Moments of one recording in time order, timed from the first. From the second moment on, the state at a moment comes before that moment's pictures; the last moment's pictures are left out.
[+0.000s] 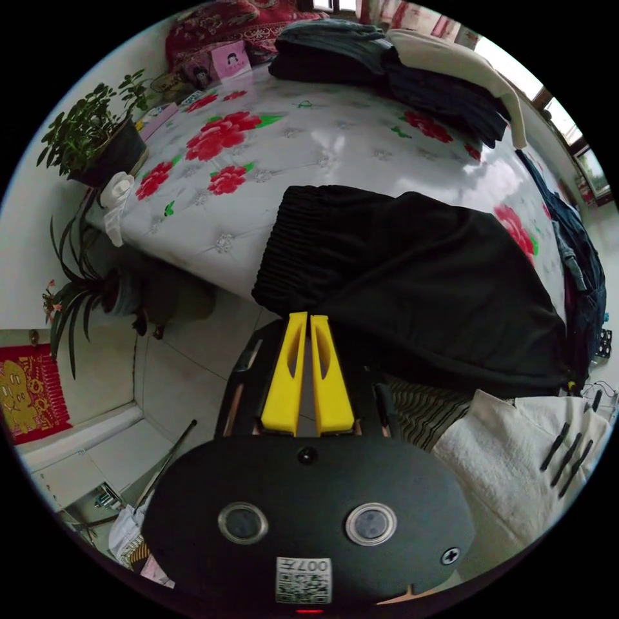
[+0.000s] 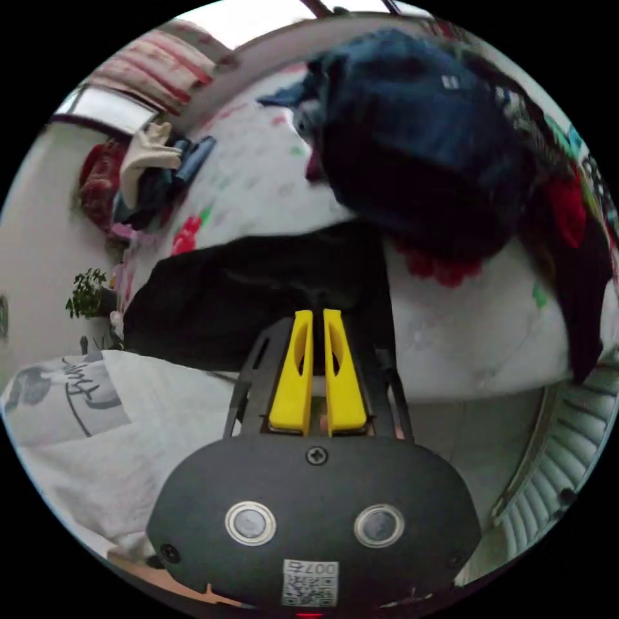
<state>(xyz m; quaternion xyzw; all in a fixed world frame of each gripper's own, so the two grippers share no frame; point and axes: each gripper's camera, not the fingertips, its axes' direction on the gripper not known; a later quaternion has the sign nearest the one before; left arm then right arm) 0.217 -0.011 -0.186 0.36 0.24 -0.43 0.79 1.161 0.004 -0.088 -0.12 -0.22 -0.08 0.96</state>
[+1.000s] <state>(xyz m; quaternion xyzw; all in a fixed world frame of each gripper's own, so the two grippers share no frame) 0.217 0.088 -0.135 0.34 0.25 -0.44 0.79 1.284 0.065 -0.024 -0.08 -0.21 0.13 0.97</state>
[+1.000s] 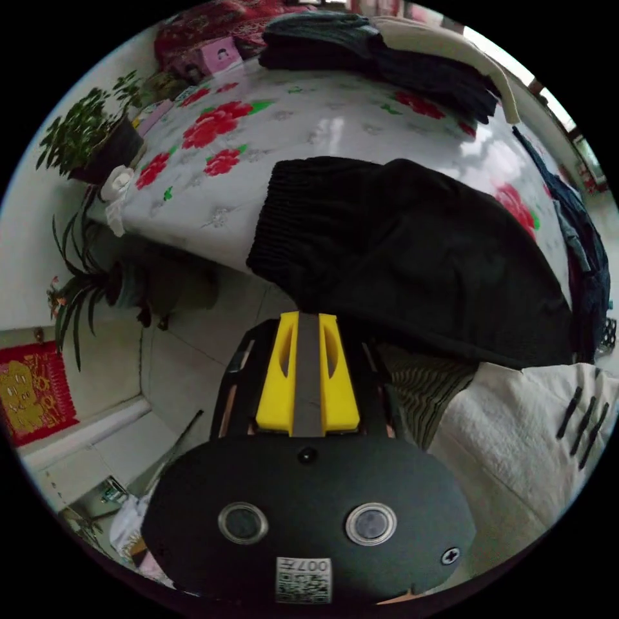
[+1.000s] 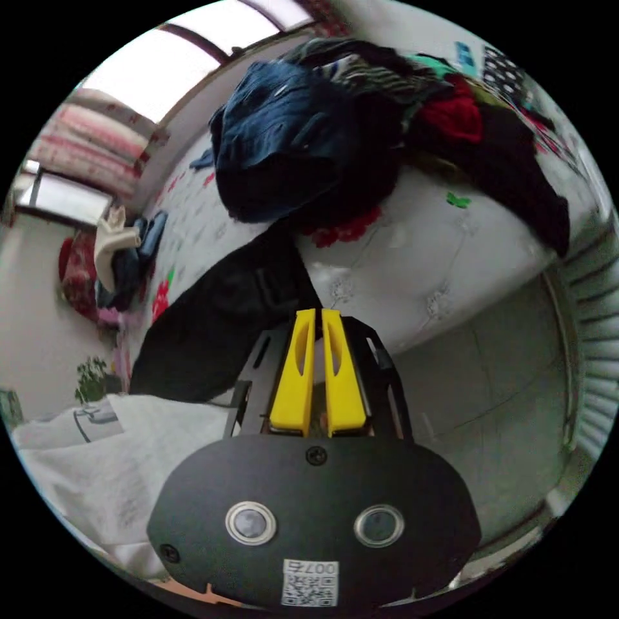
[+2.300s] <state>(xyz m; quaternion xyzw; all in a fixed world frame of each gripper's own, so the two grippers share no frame) 0.181 0.190 0.150 0.51 0.57 -0.56 0.31 1.095 -0.013 0.016 0.03 -0.40 0.03 0.91</state>
